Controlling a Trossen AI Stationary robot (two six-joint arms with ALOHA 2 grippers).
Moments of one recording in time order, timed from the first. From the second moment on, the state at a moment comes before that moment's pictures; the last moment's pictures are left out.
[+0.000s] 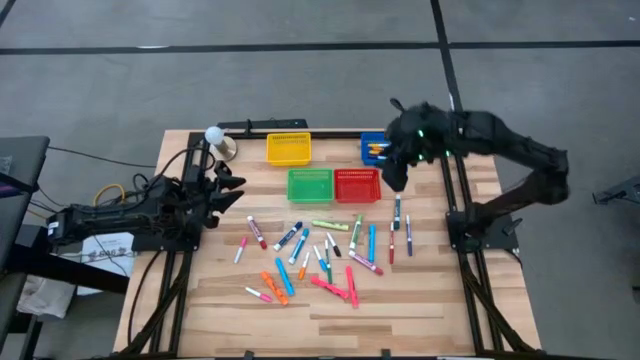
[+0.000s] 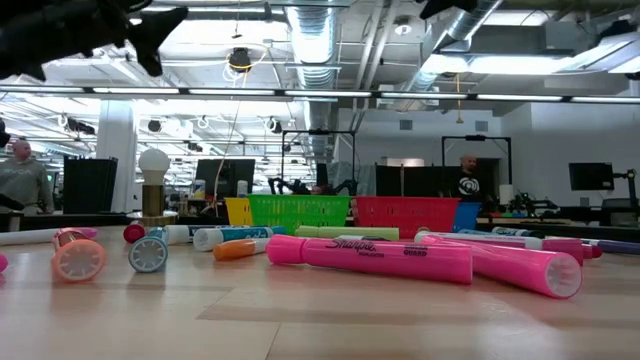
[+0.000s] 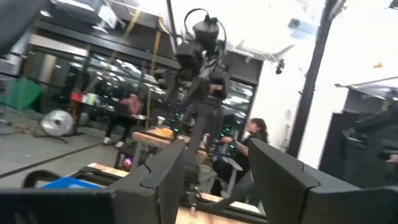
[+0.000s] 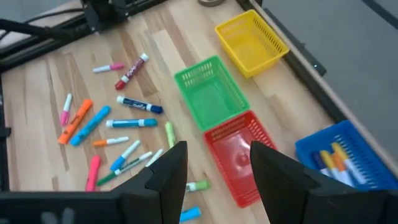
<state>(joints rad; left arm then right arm) 0.21 0.42 0.13 0.68 0.17 -0.32 -0.19 1.33 1.66 -1.15 0.06 0.21</state>
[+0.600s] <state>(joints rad) 0.12 1.08 0.63 0.33 0.43 -0.32 0.03 0.82 0.79 -0.47 0.19 0.50</state>
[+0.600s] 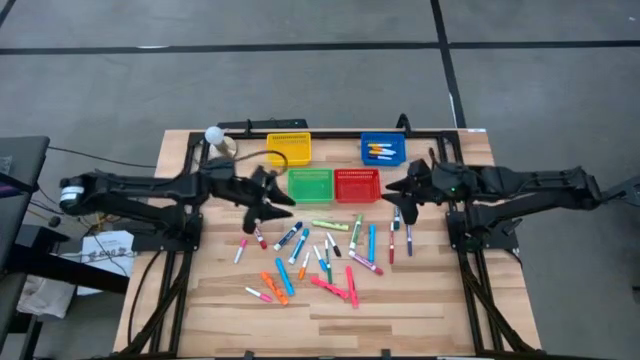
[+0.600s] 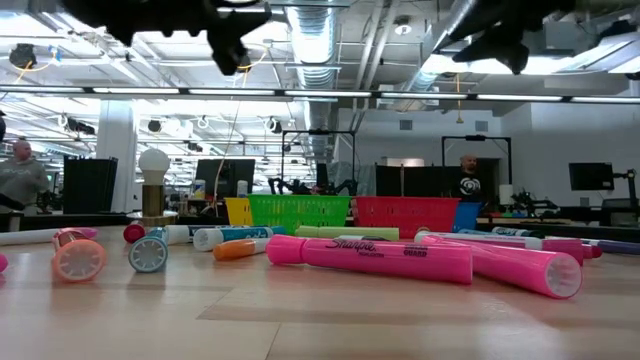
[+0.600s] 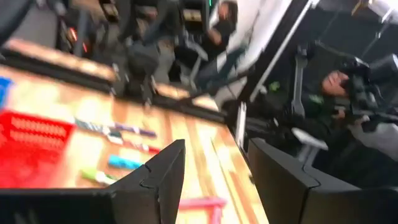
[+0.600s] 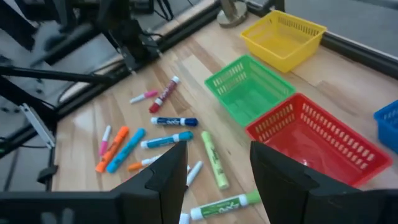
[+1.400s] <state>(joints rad) -0.18 1.16 0.70 0.09 0.33 -0.51 0.12 0.74 0.63 -0.28 0.25 0.49</state>
